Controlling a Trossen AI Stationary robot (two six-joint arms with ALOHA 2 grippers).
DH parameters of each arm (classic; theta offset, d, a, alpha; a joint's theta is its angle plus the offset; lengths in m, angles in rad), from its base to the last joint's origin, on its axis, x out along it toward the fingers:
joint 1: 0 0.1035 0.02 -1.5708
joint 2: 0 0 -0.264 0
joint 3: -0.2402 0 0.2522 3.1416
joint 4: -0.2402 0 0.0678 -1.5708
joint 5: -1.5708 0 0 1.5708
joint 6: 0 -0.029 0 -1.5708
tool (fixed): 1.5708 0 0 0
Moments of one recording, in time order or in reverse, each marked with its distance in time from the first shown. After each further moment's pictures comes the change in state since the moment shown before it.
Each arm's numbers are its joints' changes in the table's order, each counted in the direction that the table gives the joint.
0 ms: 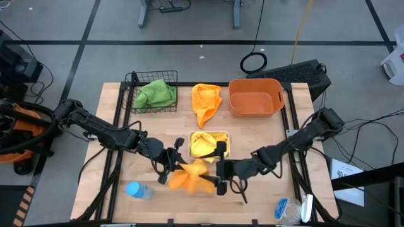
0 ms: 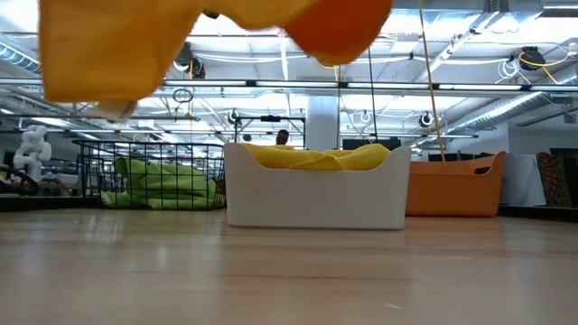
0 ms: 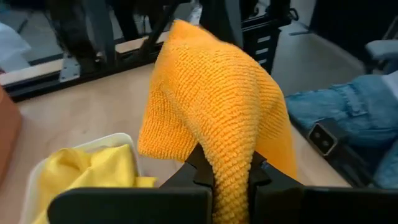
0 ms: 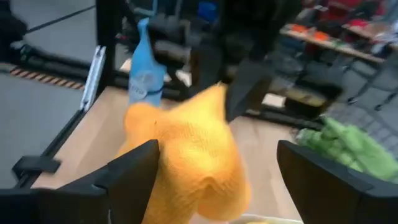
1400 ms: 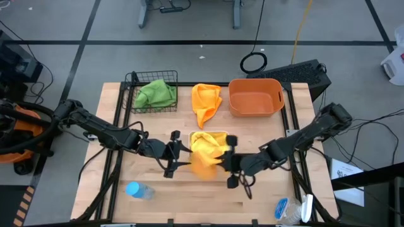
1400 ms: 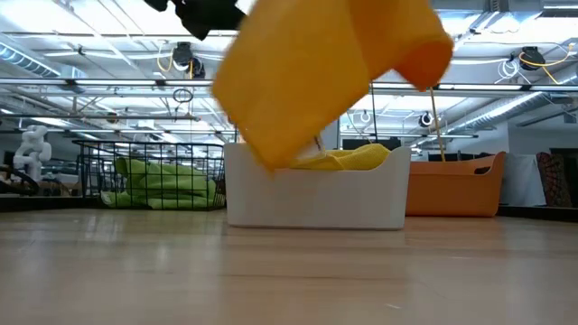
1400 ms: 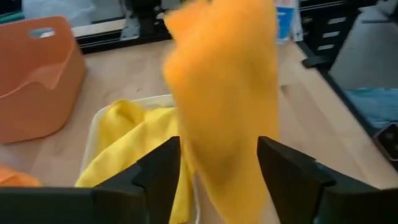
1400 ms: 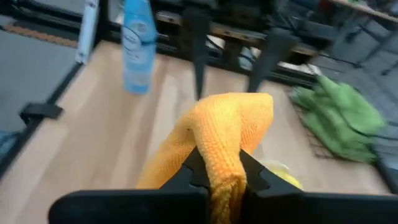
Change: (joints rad) left arm 0.005 0.000 -0.001 -0.094 0.230 0.114; right arm -0.013 -0.116 0.000 -0.324 0.038 -0.106
